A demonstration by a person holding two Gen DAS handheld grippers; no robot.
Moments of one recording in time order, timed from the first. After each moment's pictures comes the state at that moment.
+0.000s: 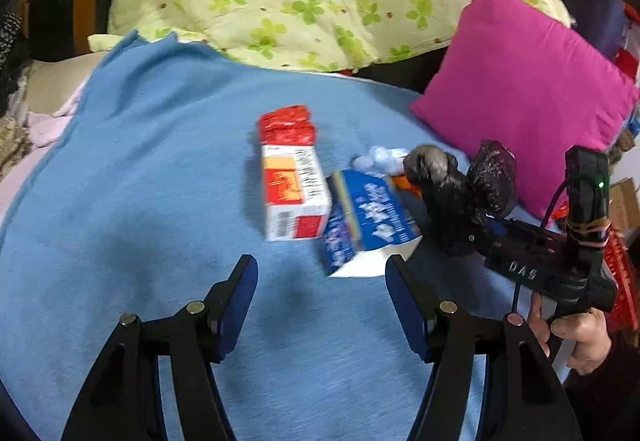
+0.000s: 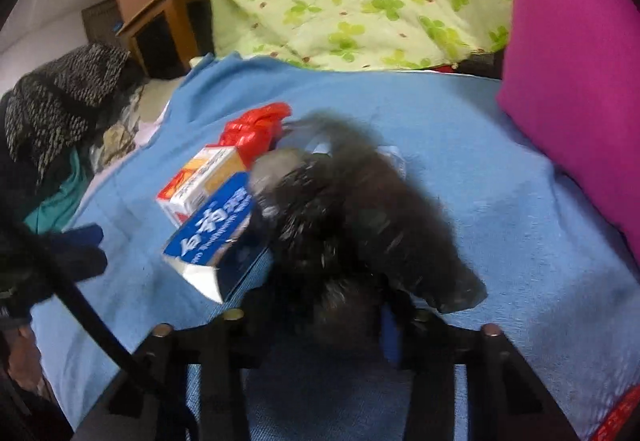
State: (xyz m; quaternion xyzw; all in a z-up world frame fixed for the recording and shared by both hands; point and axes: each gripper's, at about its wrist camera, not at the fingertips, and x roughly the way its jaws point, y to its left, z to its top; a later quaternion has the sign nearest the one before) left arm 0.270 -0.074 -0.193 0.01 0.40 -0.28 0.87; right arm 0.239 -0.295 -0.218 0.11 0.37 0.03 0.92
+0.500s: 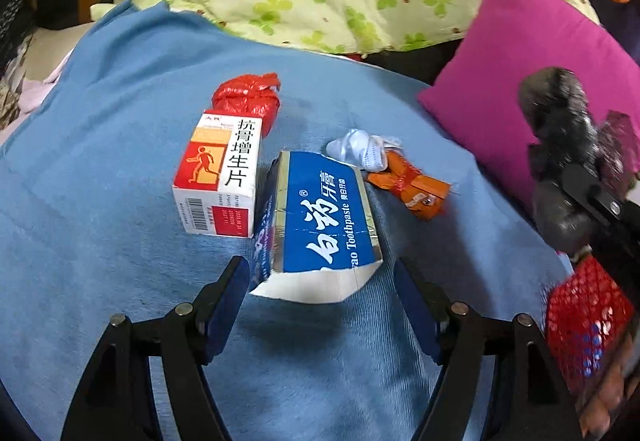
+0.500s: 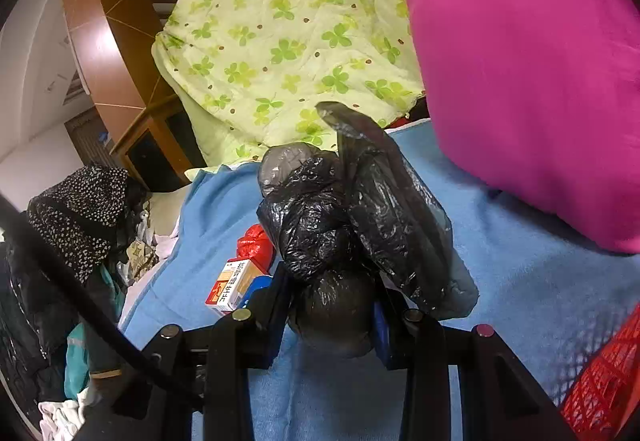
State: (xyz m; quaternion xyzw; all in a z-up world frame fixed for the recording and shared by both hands) left arm 0.279 -0.143 -0.227 -0.02 0.43 -0.23 0.87; right arm 0.178 -0.340 -0.153 0.24 0.26 -0.01 0.93
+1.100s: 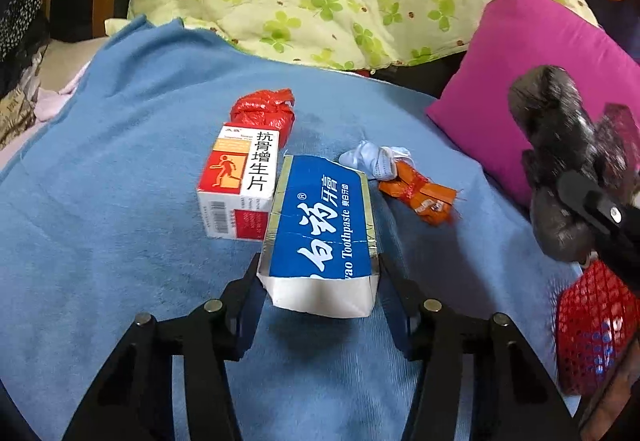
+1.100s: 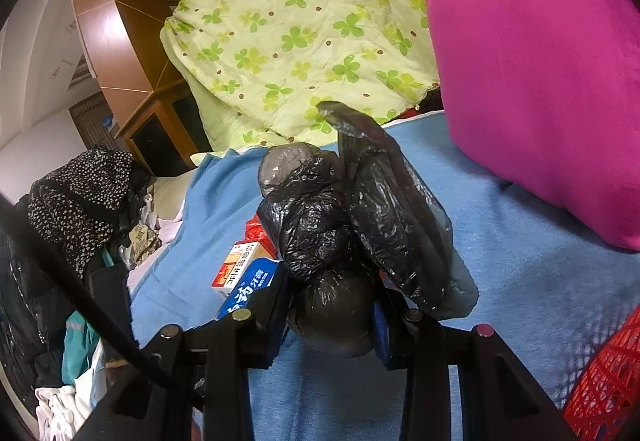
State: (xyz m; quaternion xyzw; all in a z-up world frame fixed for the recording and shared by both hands) left arm 0.260 -0.126 -0.218 -0.01 0.40 -0.22 0.89; right arm 0.181 -0.322 -0.152 0.21 0.27 0.01 0.94
